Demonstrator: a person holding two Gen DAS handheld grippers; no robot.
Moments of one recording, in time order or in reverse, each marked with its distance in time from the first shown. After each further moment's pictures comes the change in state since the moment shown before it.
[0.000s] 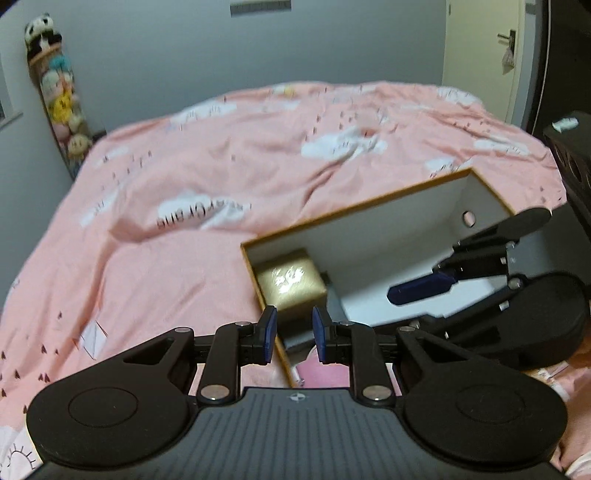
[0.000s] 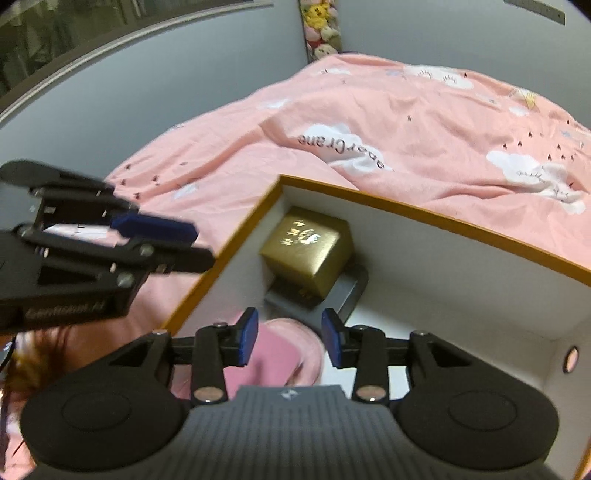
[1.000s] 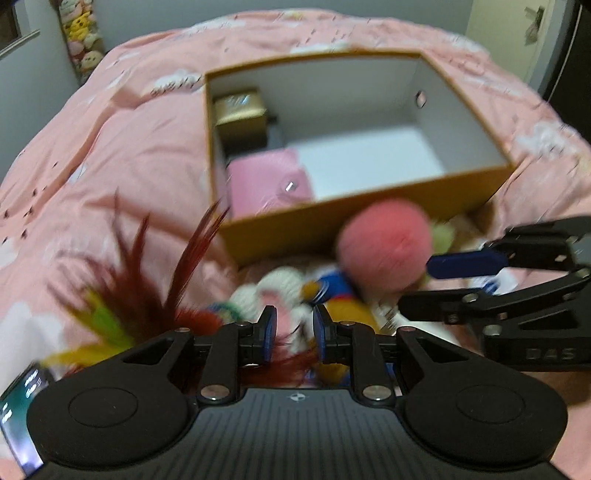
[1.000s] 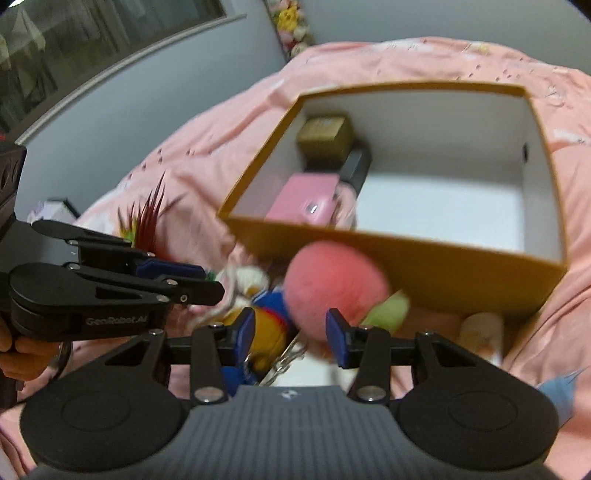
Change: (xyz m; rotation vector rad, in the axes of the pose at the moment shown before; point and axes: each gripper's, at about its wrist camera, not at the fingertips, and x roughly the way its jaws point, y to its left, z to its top) left arm -0.038 -0.069 -0.120 -0.130 0.254 0.008; right arm -0.085 0.055 -0.145 0.165 0.015 0.051
